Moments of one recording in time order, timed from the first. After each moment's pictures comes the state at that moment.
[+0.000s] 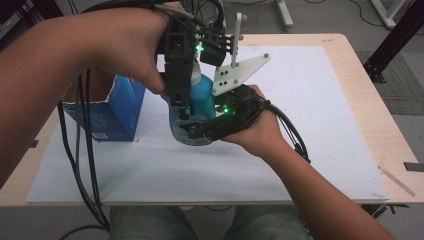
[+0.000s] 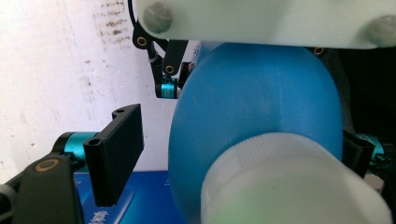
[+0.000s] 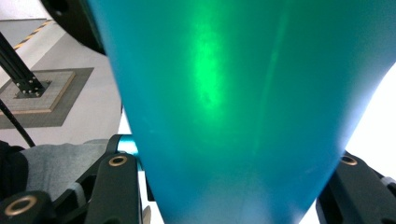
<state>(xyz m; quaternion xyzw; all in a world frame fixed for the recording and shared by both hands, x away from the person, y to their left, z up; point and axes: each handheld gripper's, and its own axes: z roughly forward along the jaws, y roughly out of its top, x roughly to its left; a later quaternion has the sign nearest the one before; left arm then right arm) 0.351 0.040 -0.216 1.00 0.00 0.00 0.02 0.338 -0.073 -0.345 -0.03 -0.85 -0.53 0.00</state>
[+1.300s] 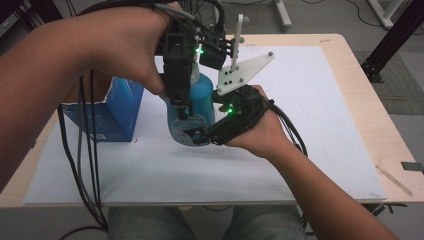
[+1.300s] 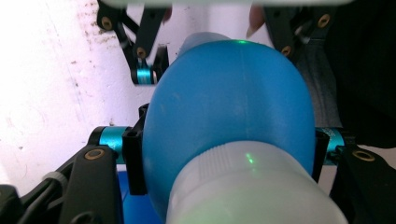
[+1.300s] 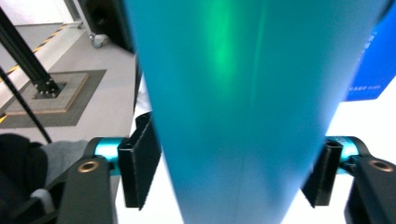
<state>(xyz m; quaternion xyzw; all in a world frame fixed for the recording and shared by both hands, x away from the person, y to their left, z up) 0.347 0.037 -0.213 1.00 -0.01 -0.02 0.01 0.339 -0.083 -0.344 -0.03 -0.85 -0.53 0.02</state>
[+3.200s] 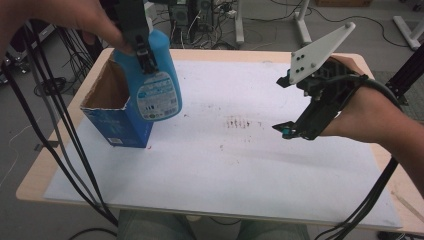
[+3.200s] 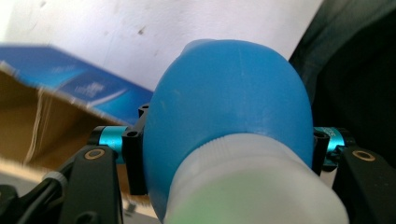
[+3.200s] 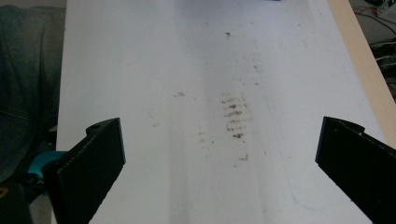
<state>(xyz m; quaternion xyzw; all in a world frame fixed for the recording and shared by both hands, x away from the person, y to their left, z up) 0.383 0.133 -0.135 0.96 0.26 -0.03 0.03 0.360 -0.175 -0.263 -0.01 -0.94 -0.31 -0.11</state>
